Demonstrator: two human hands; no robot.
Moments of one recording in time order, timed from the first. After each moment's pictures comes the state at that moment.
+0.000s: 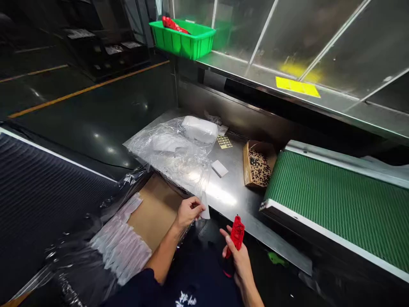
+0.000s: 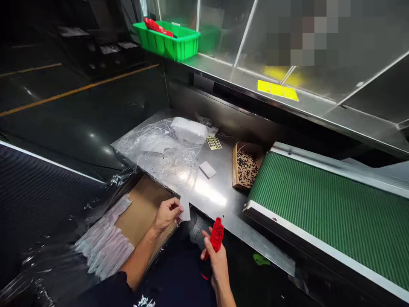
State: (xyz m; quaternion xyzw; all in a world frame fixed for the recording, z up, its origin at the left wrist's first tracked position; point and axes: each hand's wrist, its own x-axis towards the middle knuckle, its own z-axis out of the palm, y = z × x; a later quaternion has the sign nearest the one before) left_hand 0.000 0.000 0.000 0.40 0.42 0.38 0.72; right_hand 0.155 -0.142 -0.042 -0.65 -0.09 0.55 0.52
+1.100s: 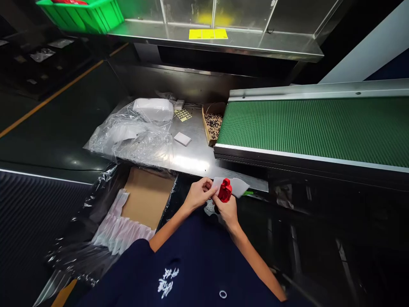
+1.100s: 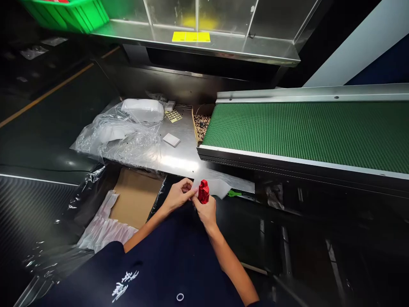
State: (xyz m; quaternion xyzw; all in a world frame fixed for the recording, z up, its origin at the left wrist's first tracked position) left_hand 0.126 -0.116 -0.002 0.68 0.36 0.19 0.61; right_hand 0.217 -0.213 -0.024 -0.71 -0.20 0.38 0.56
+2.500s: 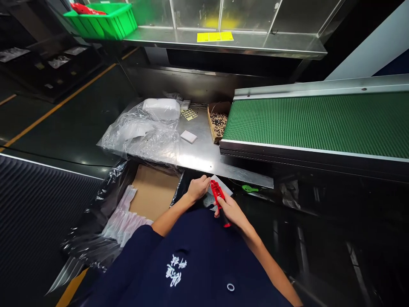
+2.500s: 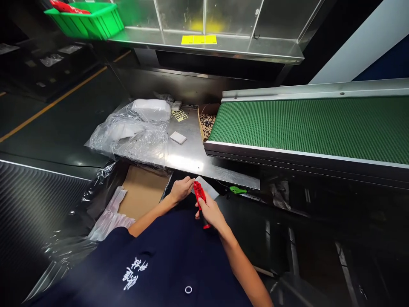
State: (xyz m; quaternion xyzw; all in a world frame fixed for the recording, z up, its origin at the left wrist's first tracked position) left_hand 0.097 -0.102 -0.063 0.92 0.31 0.12 0.19; right_hand 0.212 -0.243 -0.032 -0.62 -0.24 0.58 0.47
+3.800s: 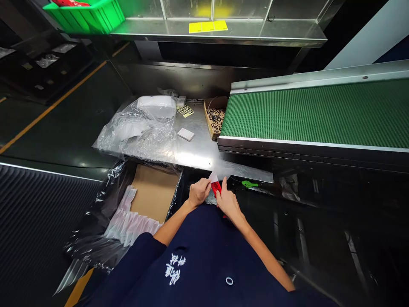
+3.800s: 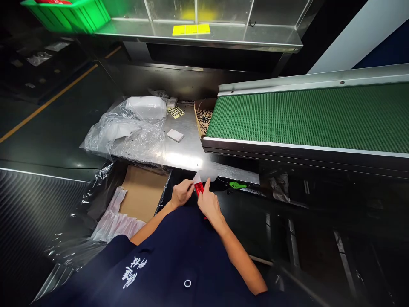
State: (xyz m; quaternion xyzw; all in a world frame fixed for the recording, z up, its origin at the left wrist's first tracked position) left_hand 0.092 -0.128 -0.074 0.89 0.33 0.20 0.26; right_hand 0.207 -0.218 -0.030 -0.84 -0.40 0.31 0.17
